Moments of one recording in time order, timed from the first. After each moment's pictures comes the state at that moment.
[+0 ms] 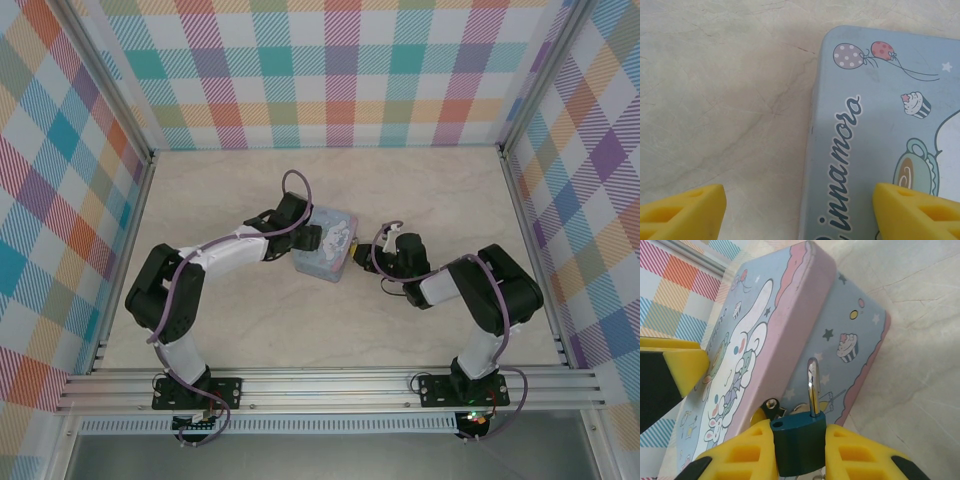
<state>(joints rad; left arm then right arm) -0.59 1.75 1.15 -0.32 -0.20 -0.32 0.45 1.74 0.49 0.84 -0.37 0.78</state>
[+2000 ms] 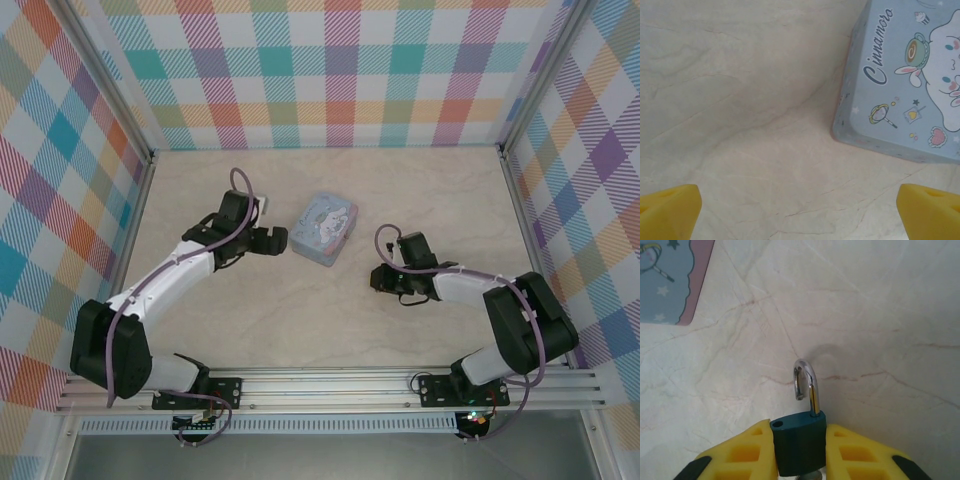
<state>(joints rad) -0.40 1.35 1.00 -0.51 -0.07 -0.19 0.43 1.48 0.58 -0.08 -0.32 0.54</state>
